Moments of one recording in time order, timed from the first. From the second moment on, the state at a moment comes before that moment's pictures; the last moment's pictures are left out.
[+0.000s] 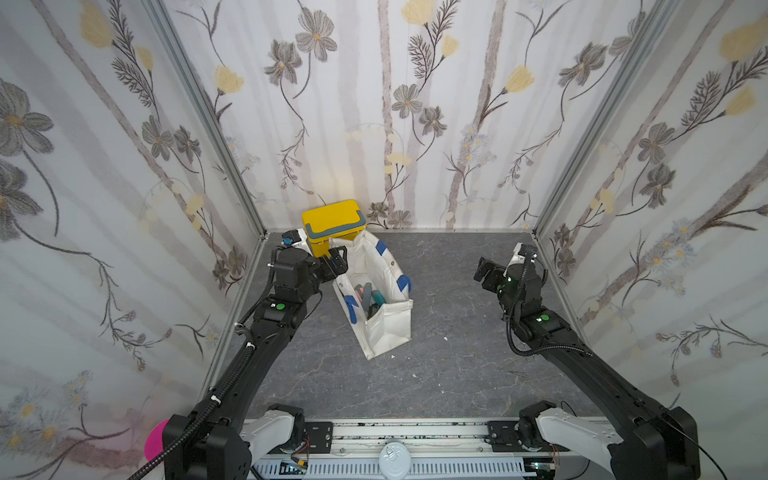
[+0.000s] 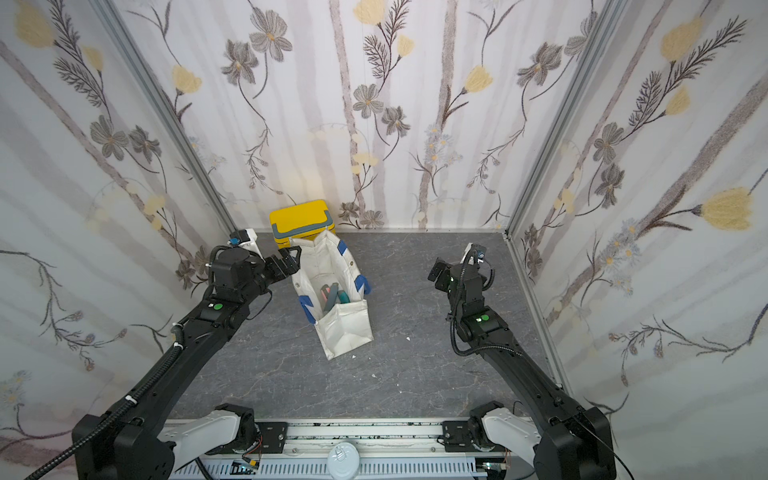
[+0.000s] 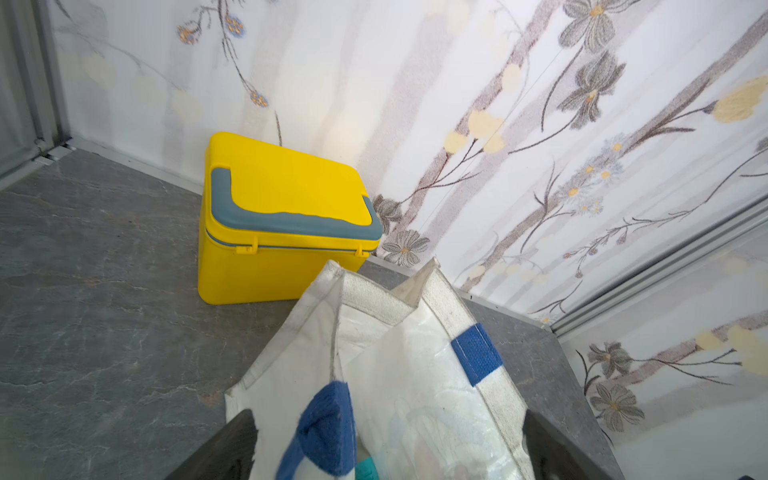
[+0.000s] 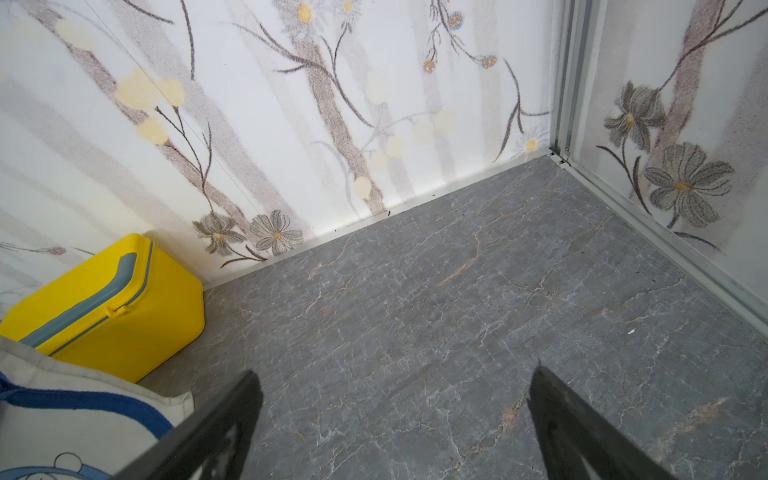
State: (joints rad) left arm -0.22 1.12 0.93 -0.09 0.05 -0.58; right arm 0.36 1.10 0.79 0.00 0.41 0.48
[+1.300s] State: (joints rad) left arm -0.08 1.54 0.09 1.32 -0.39 -0.16; right arm 0.05 1.36 0.09 1.12 0.53 0.18
